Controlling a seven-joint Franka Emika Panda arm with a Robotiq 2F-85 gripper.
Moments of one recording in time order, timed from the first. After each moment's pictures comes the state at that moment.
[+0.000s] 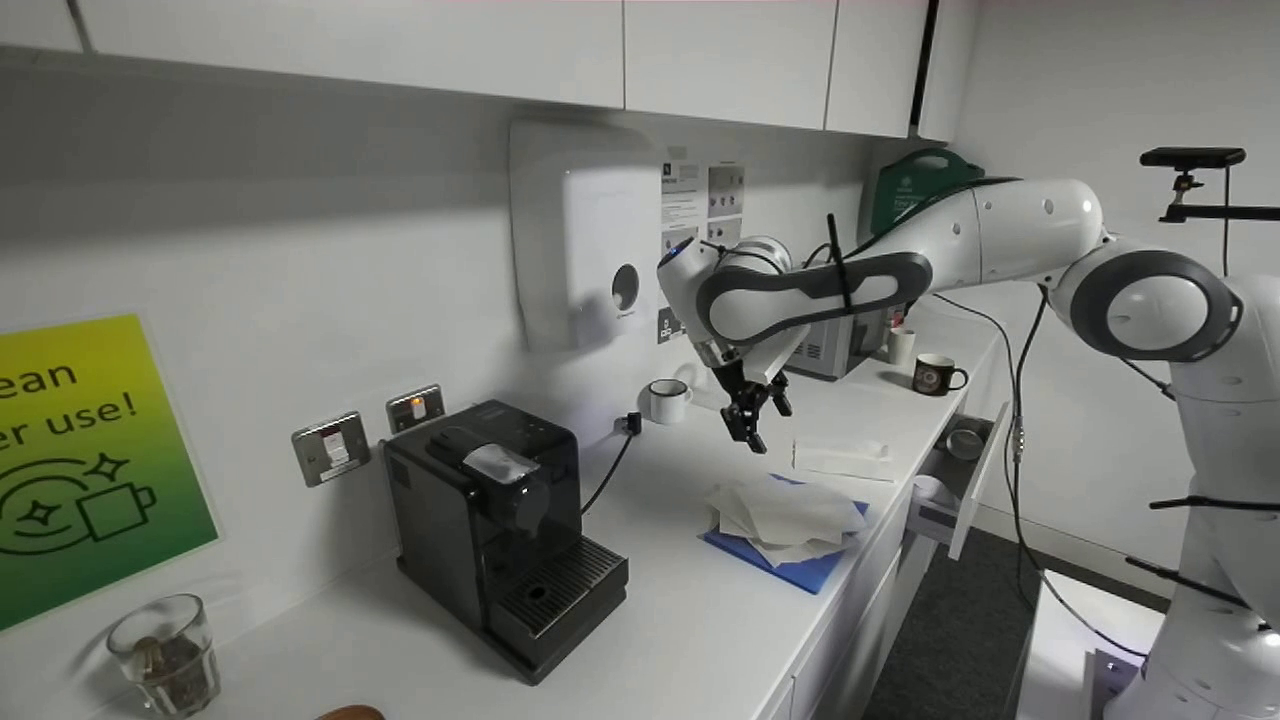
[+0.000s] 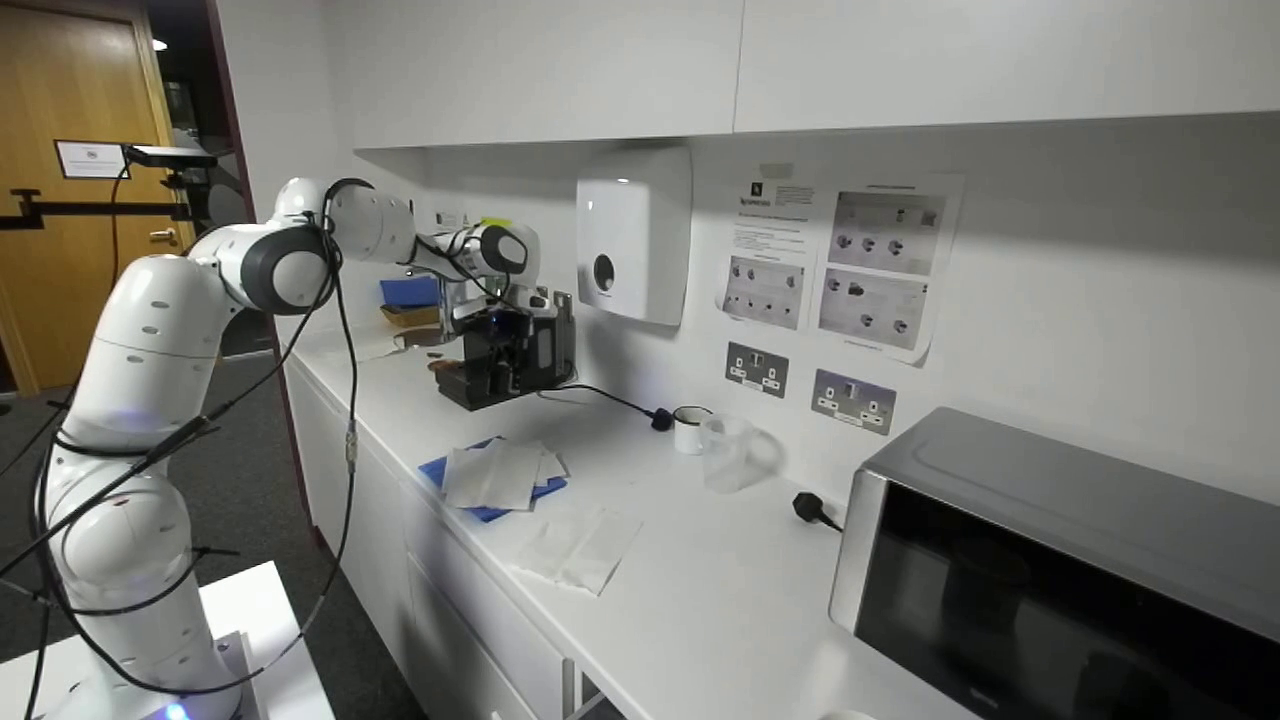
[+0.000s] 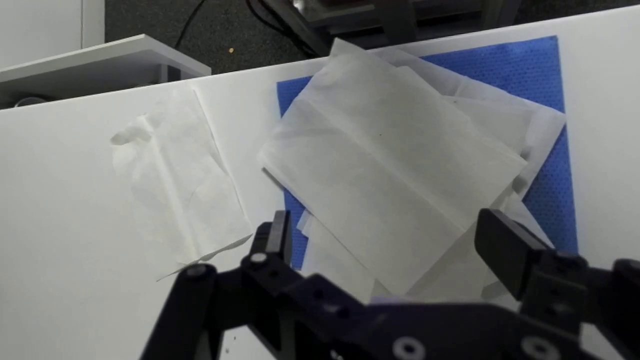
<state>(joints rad) 0.19 0.41 0.07 -1.40 -0.27 1.37 0.34</state>
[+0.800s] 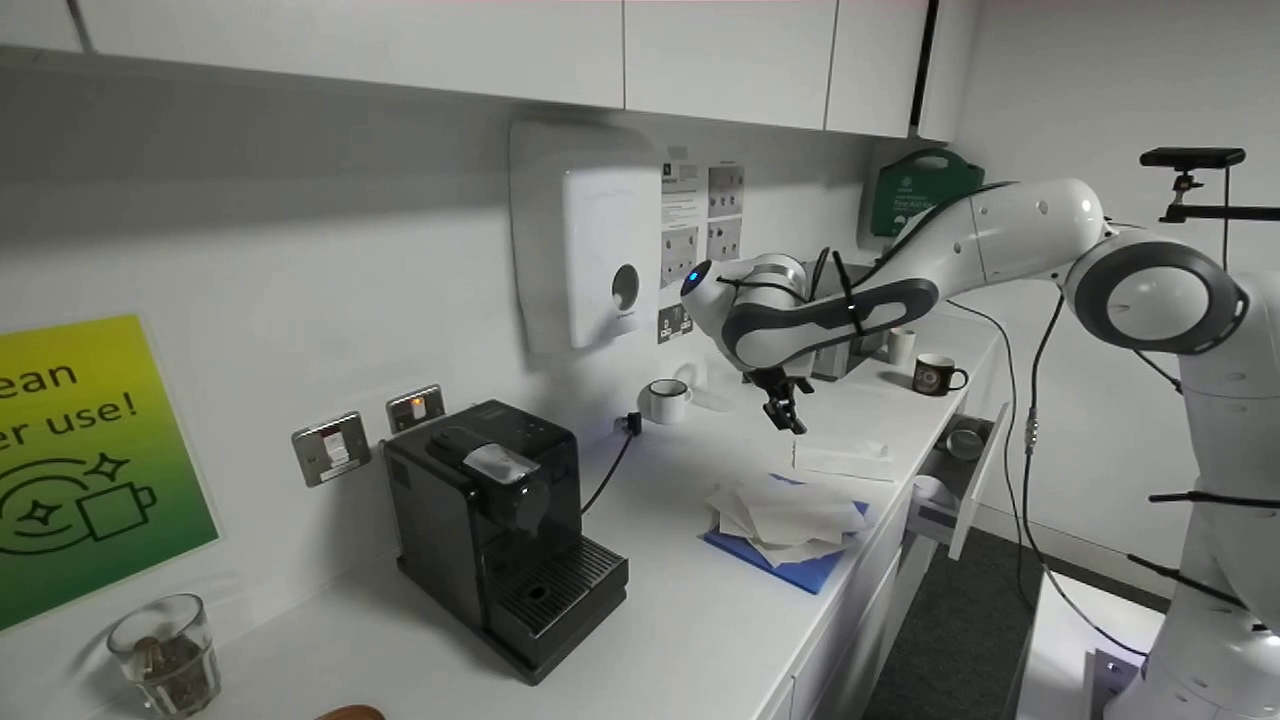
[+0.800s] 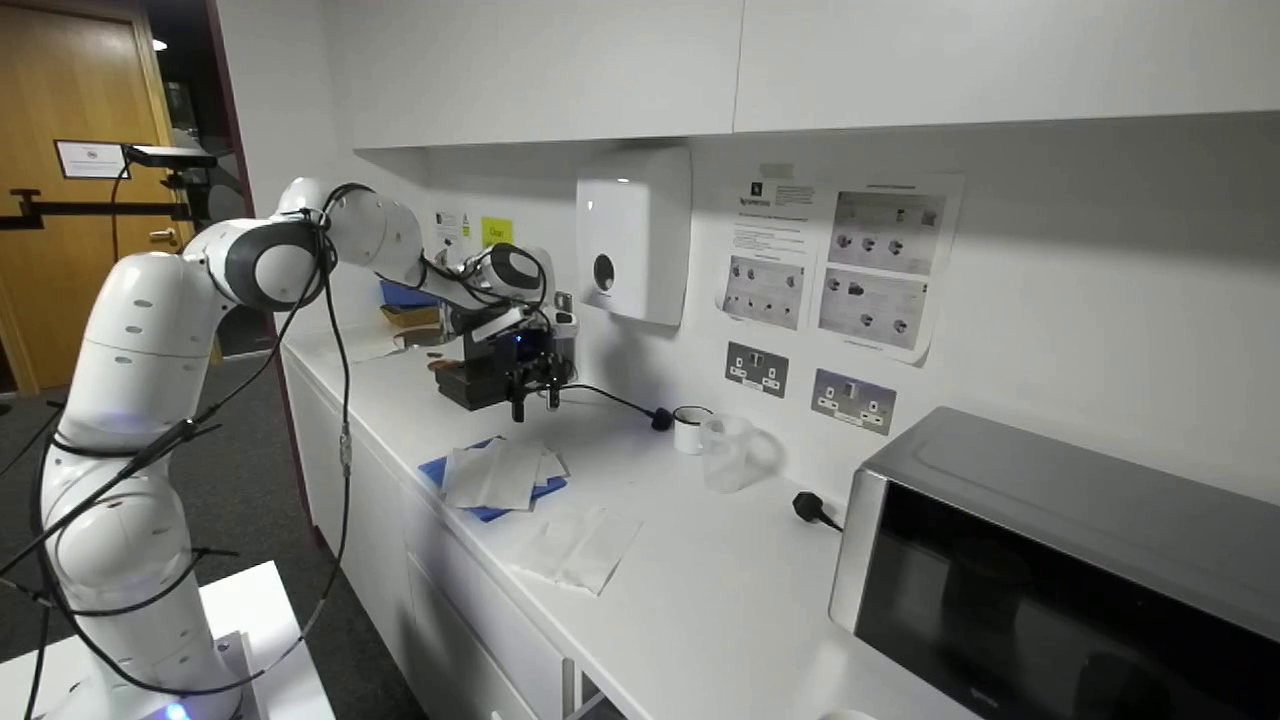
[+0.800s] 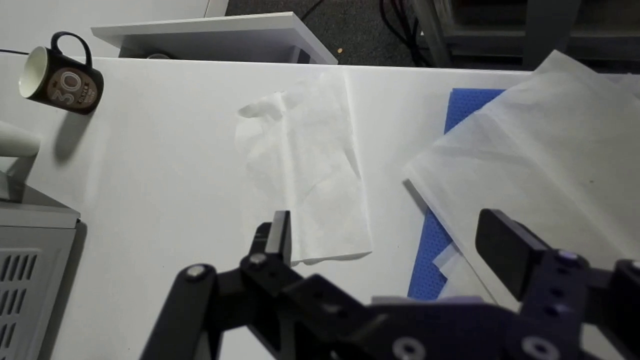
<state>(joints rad) 0.15 0.37 0.03 -1.55 -0.51 1.43 0.06</state>
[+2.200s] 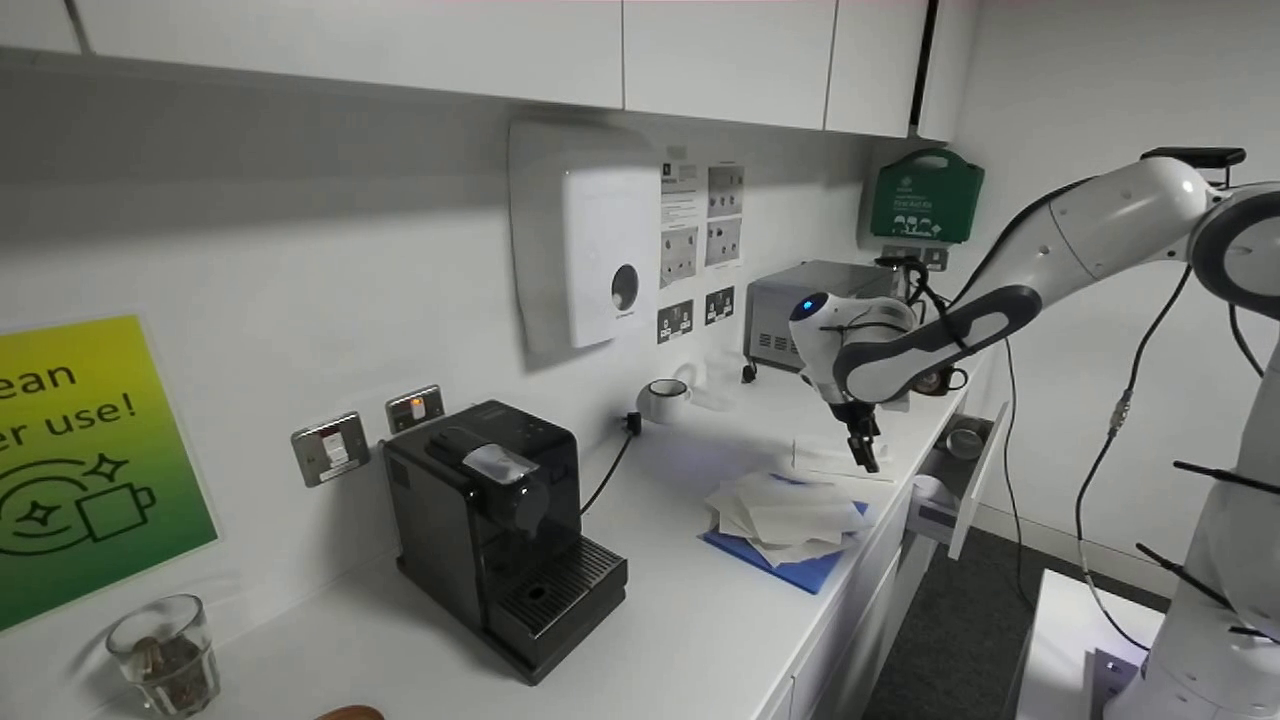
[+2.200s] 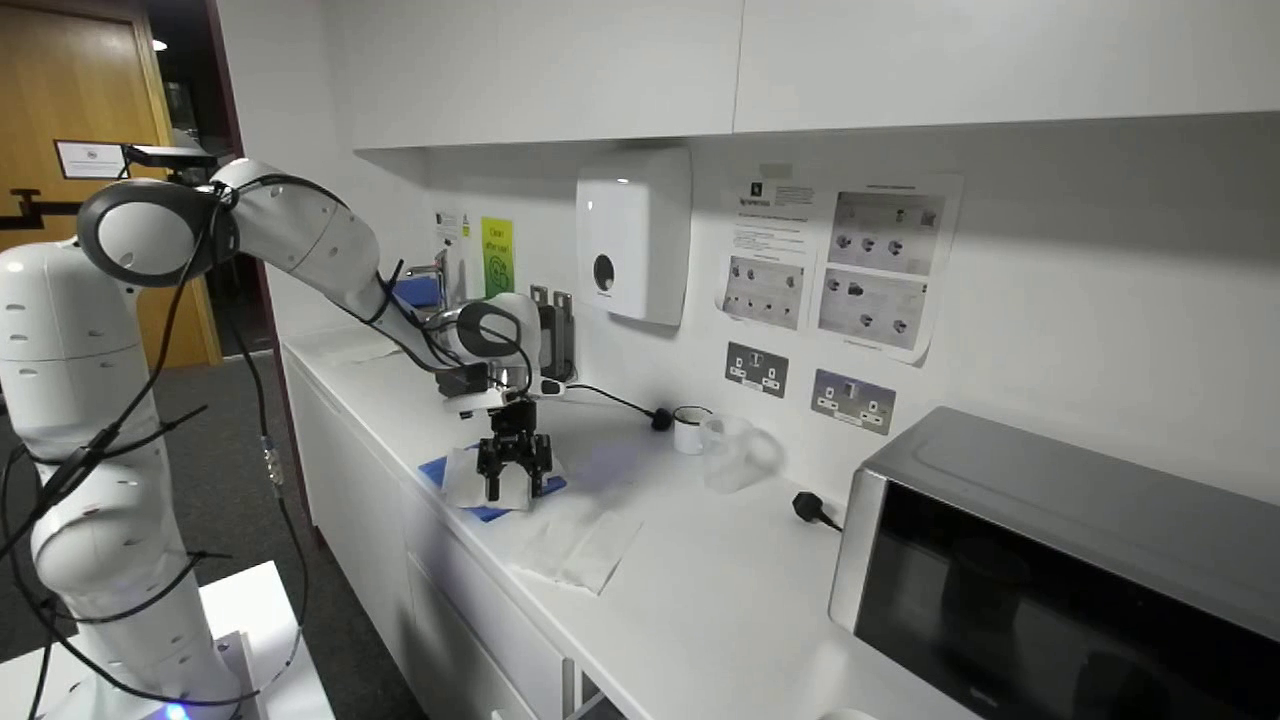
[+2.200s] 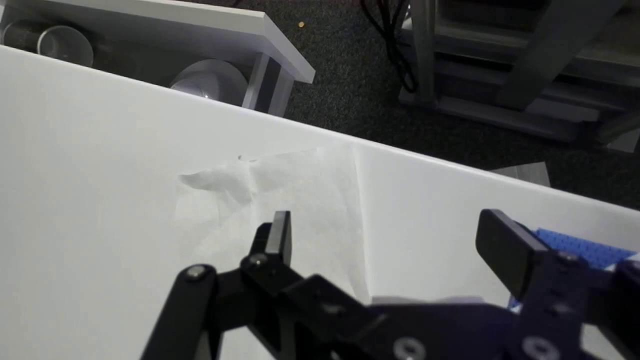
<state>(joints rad) -0.03 0.04 -0.04 -2.19 -0.48 1.92 -0.10</state>
